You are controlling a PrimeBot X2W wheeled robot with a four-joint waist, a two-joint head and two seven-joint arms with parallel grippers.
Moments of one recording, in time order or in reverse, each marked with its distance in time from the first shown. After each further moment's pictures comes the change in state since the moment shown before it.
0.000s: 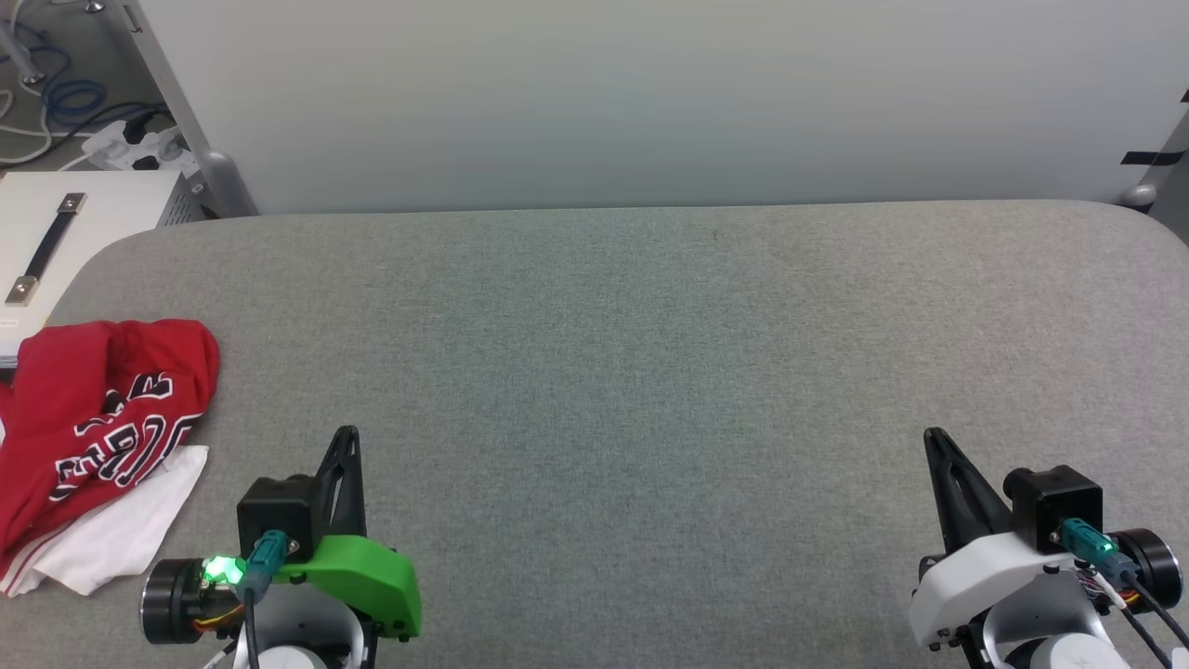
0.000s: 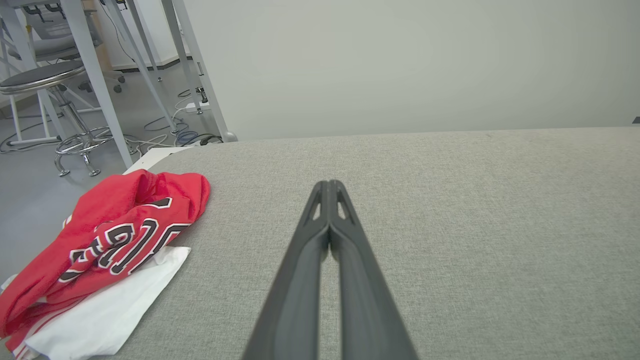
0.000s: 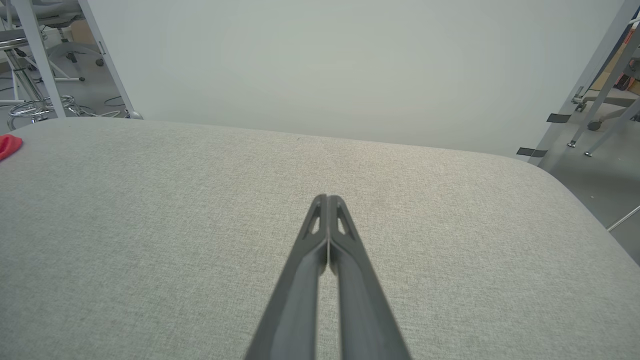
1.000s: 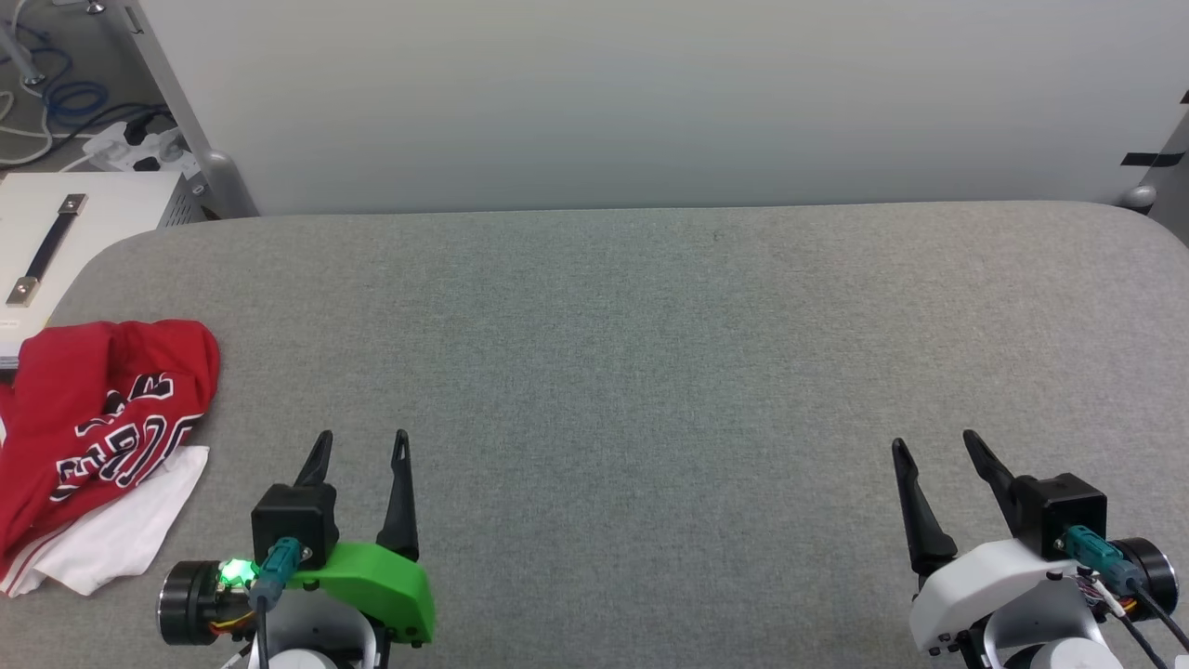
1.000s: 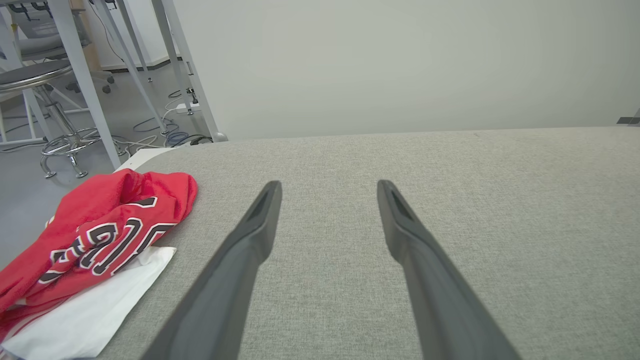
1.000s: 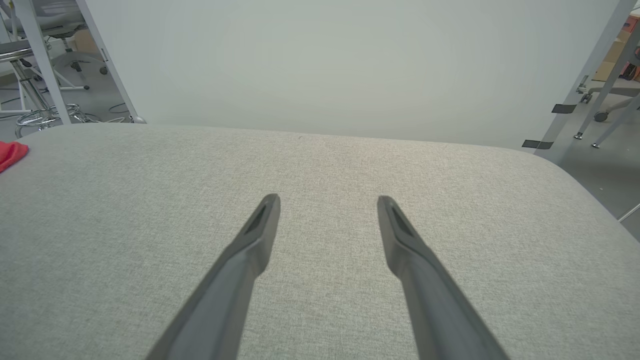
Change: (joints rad) left arm 0.000 0.001 -0.025 0.024 -0.015 0.001 -0.031; right arm 0.001 -0.001 -0.002 0.029 0.033 0.000 -0.028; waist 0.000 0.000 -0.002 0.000
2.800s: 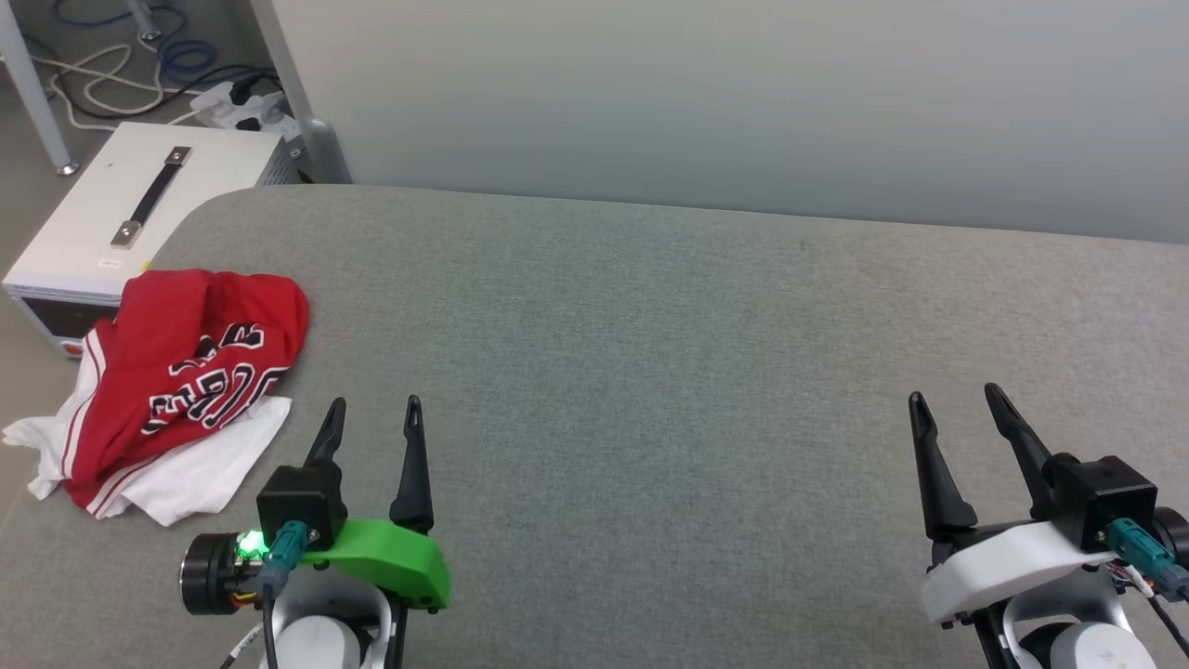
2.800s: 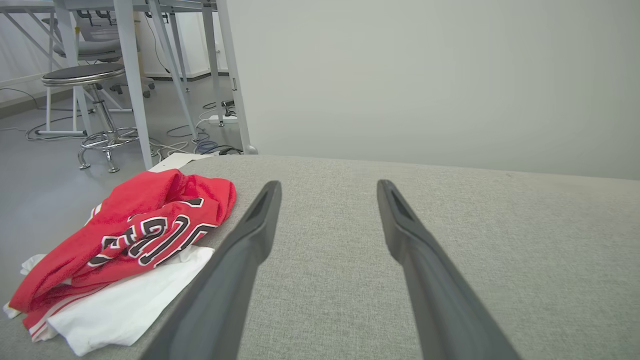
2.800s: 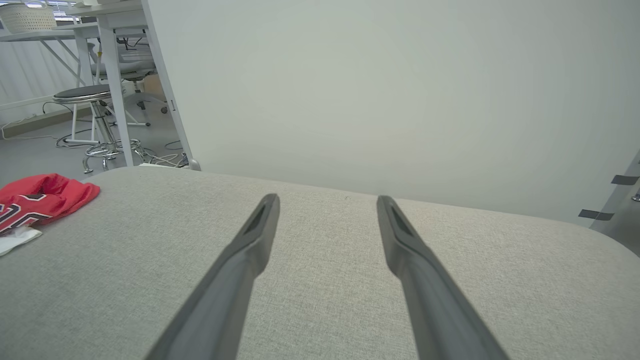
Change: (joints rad) left arm -0.083 -0.001 -0.035 0.106 -0.065 0.019 -0.129; right arm -0.001 -0.013 0.013 -0.120 0.044 0.000 -0.034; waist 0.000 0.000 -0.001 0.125
